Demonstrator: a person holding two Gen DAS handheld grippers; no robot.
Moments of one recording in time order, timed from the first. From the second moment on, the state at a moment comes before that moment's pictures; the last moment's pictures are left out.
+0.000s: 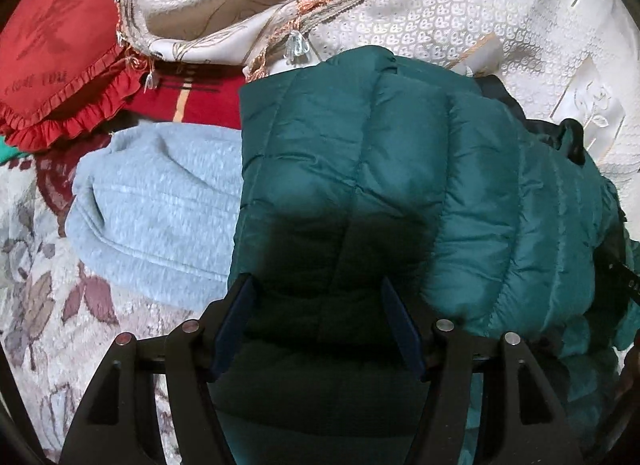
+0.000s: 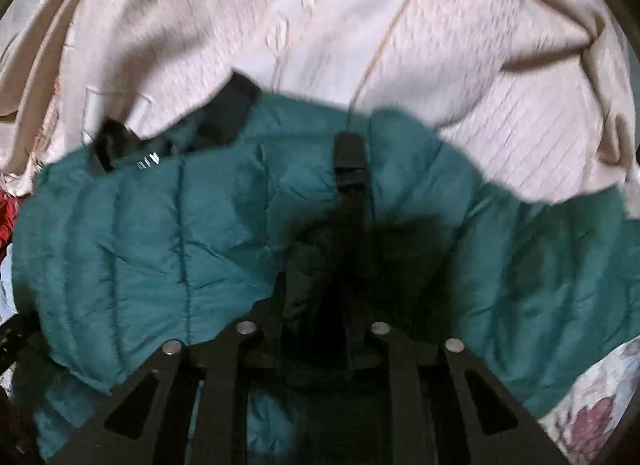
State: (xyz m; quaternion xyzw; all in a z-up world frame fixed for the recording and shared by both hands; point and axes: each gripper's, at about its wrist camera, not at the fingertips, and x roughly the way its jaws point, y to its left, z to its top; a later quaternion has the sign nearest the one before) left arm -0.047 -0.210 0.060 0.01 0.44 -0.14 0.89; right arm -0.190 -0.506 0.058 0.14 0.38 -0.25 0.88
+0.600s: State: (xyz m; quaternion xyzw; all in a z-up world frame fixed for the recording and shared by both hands) left arm -0.049 -0.215 0.059 0.03 0.43 -0.13 0.89; right arm -0.191 -0.474 0.056 0.11 0.40 -0.20 0.89
